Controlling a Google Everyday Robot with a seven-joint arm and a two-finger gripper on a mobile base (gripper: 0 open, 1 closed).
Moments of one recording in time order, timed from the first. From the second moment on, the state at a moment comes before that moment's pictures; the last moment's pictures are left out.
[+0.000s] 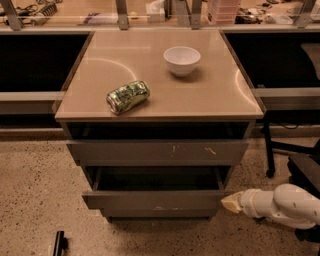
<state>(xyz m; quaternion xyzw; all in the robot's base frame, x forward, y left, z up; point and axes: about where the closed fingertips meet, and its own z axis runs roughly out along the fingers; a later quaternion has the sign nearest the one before) 0.514 -0.270 0.425 -0.30 0.88 0.18 0.31</state>
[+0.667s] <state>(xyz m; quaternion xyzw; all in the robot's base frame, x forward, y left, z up) 0.518 -0.275 0.424 -0.28 0.89 0.17 0.32</state>
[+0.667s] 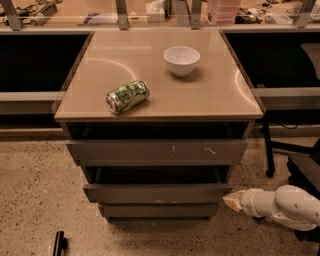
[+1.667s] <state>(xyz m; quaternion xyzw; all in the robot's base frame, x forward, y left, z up) 0.568 -0.308 0.426 -0.22 0.88 0.14 0.39</state>
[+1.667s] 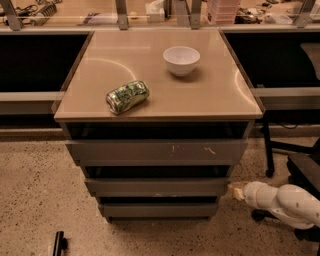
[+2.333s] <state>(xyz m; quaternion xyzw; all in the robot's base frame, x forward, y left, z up) 0.579 -0.320 0.421 -0.20 0.88 0.13 0.40</state>
